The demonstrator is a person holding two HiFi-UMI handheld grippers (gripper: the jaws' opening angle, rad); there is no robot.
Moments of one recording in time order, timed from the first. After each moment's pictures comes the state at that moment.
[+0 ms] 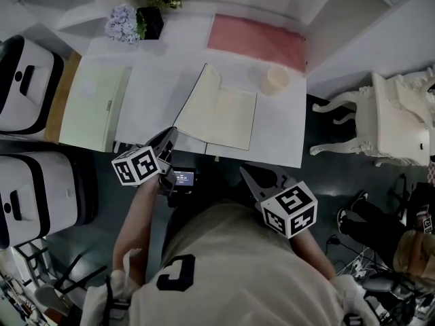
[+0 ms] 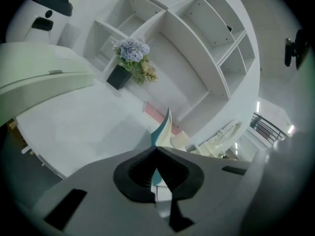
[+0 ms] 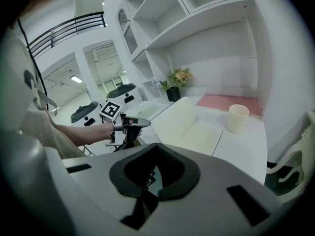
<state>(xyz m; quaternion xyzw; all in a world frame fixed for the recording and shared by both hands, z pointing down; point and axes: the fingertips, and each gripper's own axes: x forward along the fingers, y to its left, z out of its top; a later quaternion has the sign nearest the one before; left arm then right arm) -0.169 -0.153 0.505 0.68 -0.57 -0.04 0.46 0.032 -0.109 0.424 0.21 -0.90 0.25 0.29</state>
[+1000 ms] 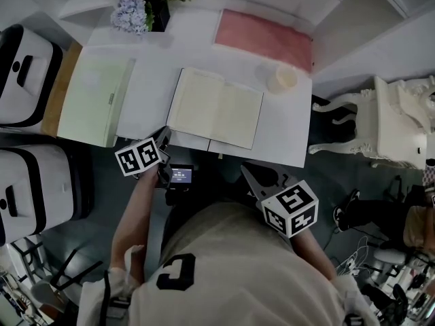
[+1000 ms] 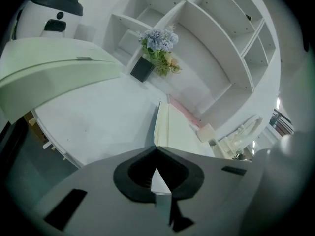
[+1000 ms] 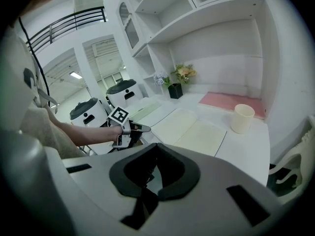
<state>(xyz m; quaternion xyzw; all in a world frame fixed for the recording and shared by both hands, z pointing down) -0.216 -0.137 0.572 0.62 -0.62 0.01 0.49 0.013 -0.106 0.428 0.20 -0.90 0.25 0.31</state>
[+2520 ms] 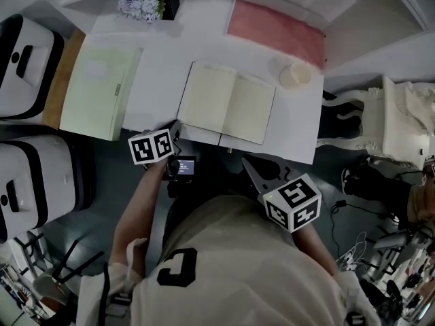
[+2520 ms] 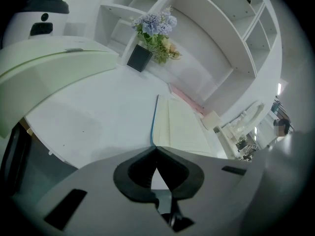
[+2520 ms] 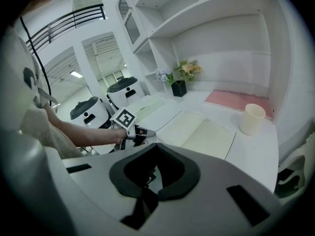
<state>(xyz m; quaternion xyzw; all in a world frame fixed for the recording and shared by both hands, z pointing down) -0.213 -0.137 0.598 0.62 -0.60 0.09 0.50 -0.017 -0.108 0.433 0.19 -0.89 0.25 0.32</state>
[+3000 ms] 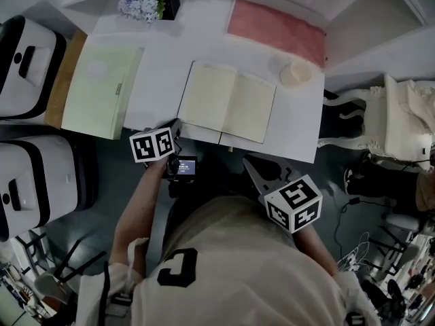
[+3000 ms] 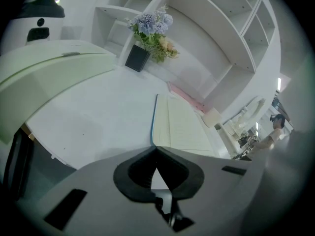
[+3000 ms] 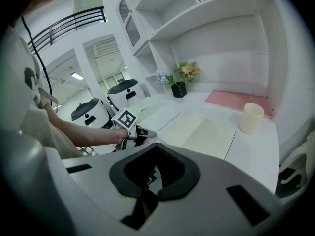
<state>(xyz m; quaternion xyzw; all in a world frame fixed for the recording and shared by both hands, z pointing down) -0.214 -0.137 0.600 0.63 -0.60 0.10 0.49 -0.013 -0.103 0.434 0.19 -0.90 0.25 0.31</state>
